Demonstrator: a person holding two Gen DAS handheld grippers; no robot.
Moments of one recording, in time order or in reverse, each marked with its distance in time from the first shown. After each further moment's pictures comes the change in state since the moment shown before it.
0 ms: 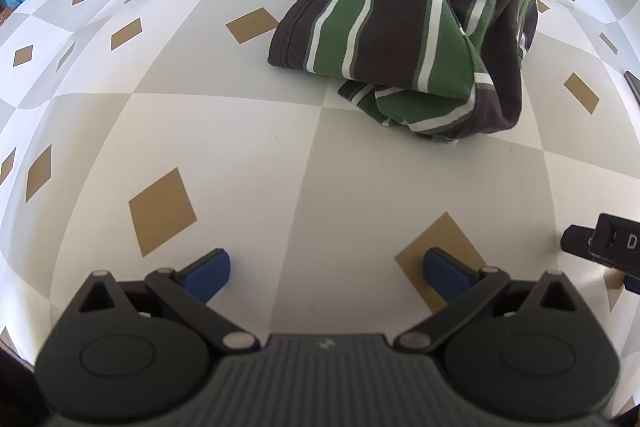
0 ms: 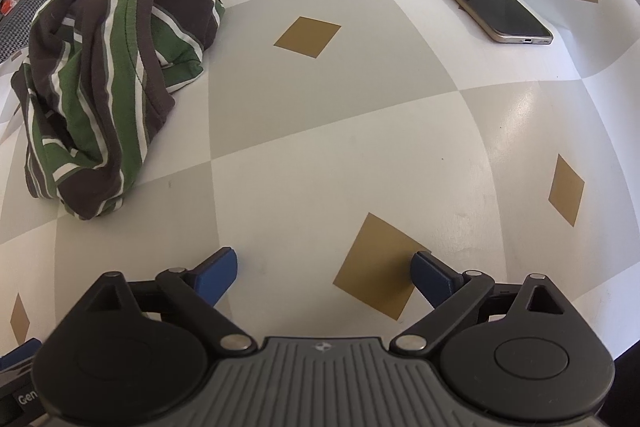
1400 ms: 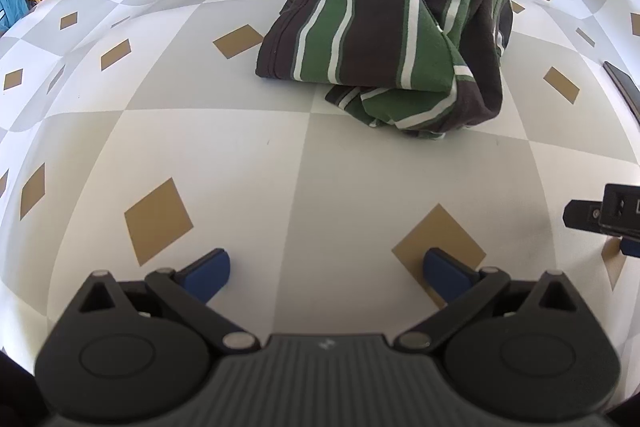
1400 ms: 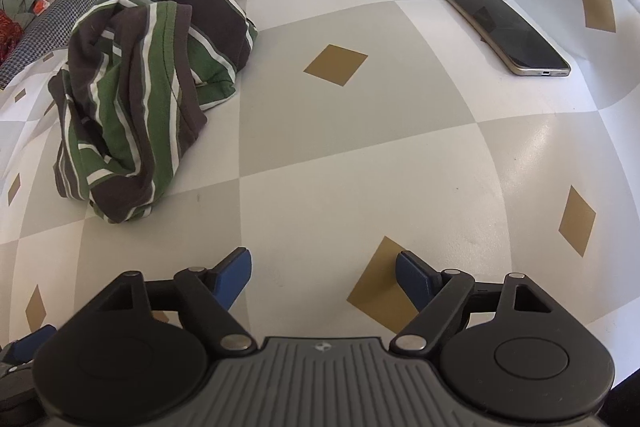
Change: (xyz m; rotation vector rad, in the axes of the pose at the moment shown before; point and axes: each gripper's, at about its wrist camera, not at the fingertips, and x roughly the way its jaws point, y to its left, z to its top) left arm -0.004 0.000 -0.011 0.061 -0.078 -0.033; right arm -0.013 0.002 0.002 -0.073 -0.087 0.077
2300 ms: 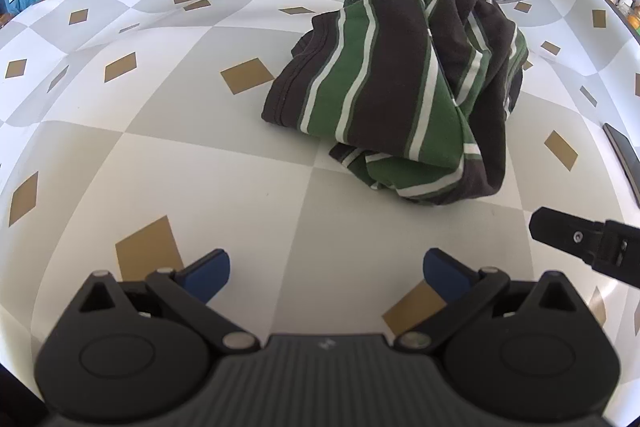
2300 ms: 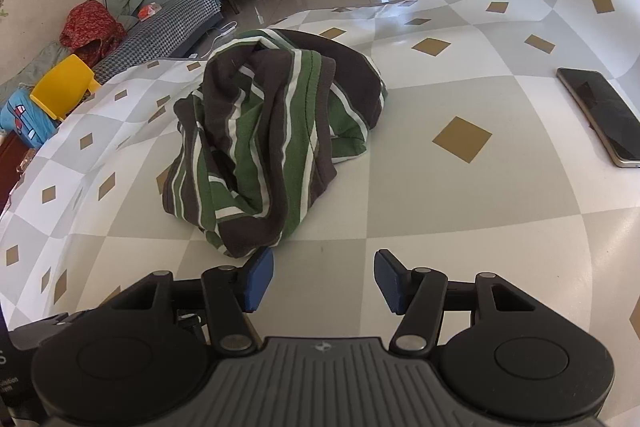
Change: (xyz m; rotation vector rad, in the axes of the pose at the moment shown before) left arm -0.003 0.011 0.021 -0.109 -0.081 -0.040; right arm -0.012 0.031 0.014 -0.148 -0.138 0.275
